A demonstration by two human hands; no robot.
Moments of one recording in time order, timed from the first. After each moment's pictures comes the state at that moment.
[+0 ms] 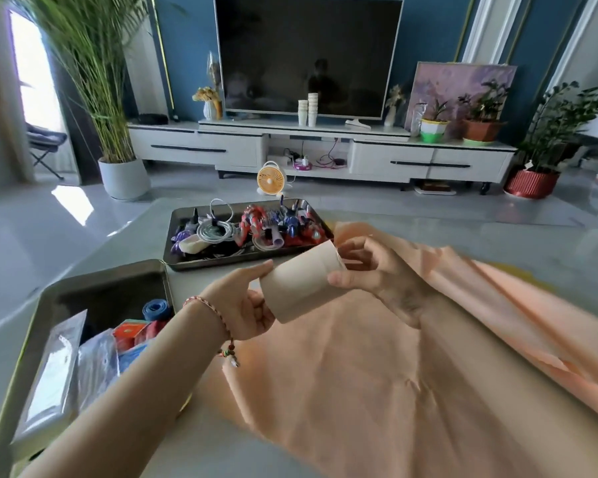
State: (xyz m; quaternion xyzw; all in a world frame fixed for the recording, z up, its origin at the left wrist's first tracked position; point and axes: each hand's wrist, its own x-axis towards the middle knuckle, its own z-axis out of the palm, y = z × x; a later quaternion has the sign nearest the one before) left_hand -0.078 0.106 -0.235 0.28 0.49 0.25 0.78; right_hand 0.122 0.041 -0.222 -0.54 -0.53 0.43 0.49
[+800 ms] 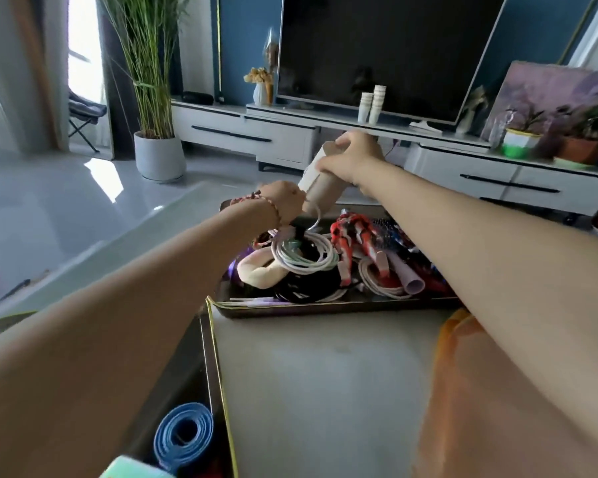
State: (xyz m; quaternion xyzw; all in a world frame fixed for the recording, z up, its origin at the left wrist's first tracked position) left_hand -0.118 0.435 -0.265 0.75 0.57 0.24 0.21; right_hand 0.012 0.453 -0.225 -0.70 -0.59 0.09 0.39
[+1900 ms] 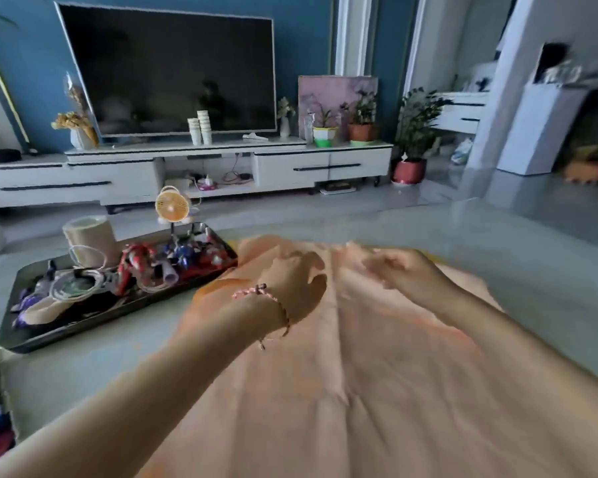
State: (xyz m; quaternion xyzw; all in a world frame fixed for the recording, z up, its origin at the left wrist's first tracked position) left_hand 0.076 0.119 -0.227 0.93 0.29 0.18 0.15; right_hand 0.244 0.016 -0.237 -0.73 -0.48 0.16 0.46
